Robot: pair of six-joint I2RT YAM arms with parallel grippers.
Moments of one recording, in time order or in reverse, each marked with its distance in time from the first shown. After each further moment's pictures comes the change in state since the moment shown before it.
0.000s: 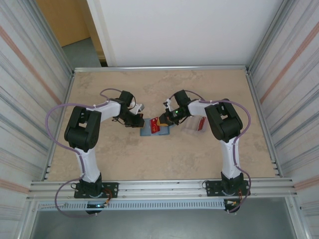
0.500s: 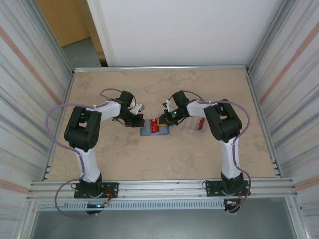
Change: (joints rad) left arm 0.000 0.000 0.001 0.000 0.000 0.000; right arm 0.021 0.000 0.009 -0.018 0.068 0.014
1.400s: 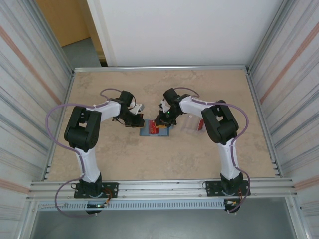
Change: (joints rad) left arm -0.001 0.000 0.000 0.003 0.001 -0.009; right arm 0.090 0.000 0.174 -0.341 0.260 -0.011
